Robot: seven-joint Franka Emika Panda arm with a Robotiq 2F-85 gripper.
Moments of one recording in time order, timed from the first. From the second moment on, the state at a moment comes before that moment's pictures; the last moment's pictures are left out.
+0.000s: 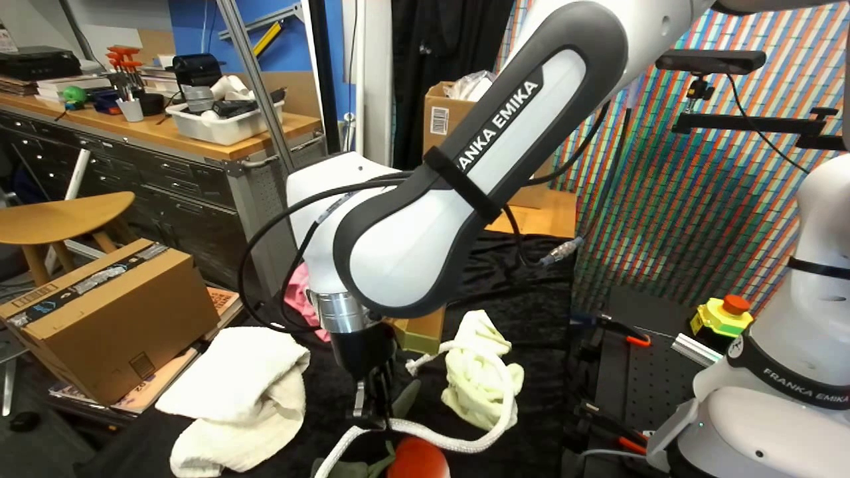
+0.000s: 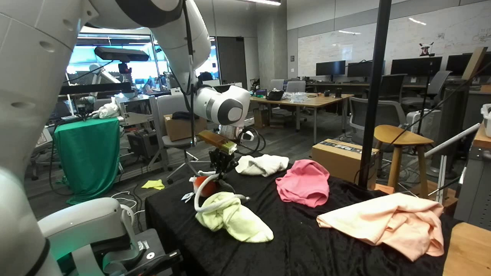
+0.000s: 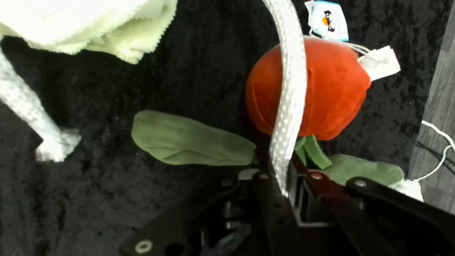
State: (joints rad) arm 0.29 0.49 0.28 -1.98 0.17 2.29 -0.01
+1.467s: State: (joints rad) arm 0.28 0.42 0.17 -1.91 -0.12 2.32 0.01
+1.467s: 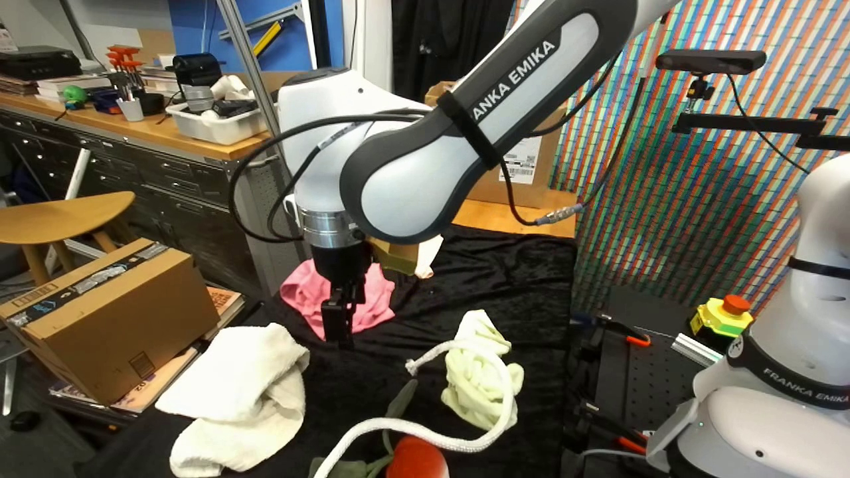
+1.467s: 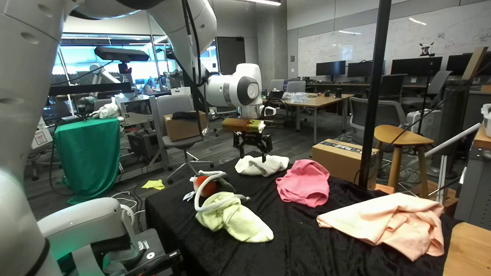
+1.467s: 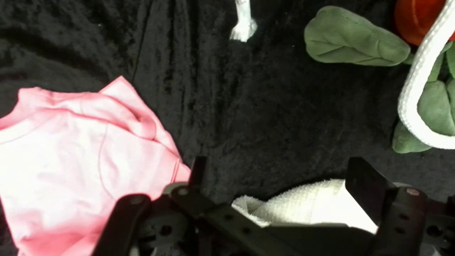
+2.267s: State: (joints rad) arm 0.25 0.62 0.17 -1.55 -0.12 2.20 -0.19
